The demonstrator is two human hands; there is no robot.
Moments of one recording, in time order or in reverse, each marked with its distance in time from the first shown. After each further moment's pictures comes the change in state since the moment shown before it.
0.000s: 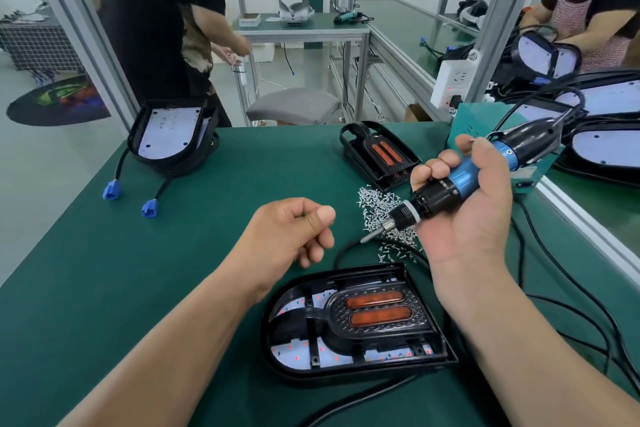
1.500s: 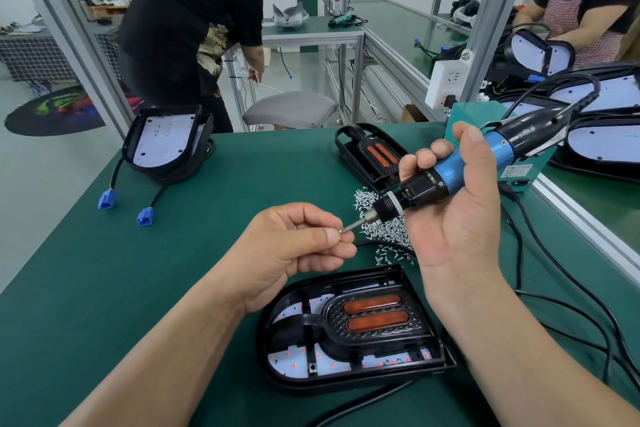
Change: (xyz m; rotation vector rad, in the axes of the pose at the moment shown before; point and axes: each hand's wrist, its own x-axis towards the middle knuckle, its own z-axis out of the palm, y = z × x) left_hand -0.013 0.016 0.006 -0.317 -0.162 -0.074; right_hand -0.010 0.002 0.013 0.021 -0.048 -0.026
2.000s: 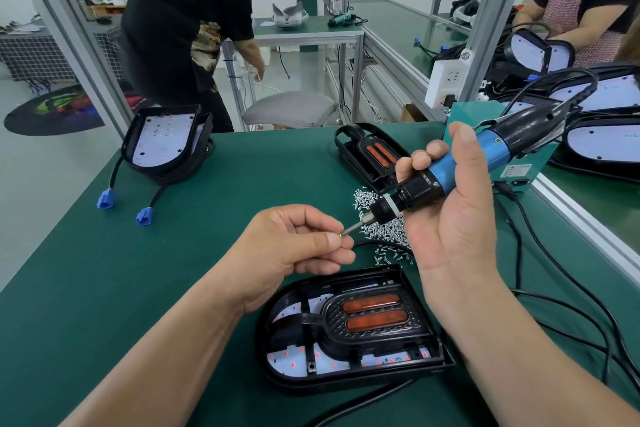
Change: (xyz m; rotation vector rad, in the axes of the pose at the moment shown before) left_hand -0.003 0.002 0.002 0.084 0.004 -0.004; right_hand -0.001 0.002 0.001 -0.083 -0.013 -0.027
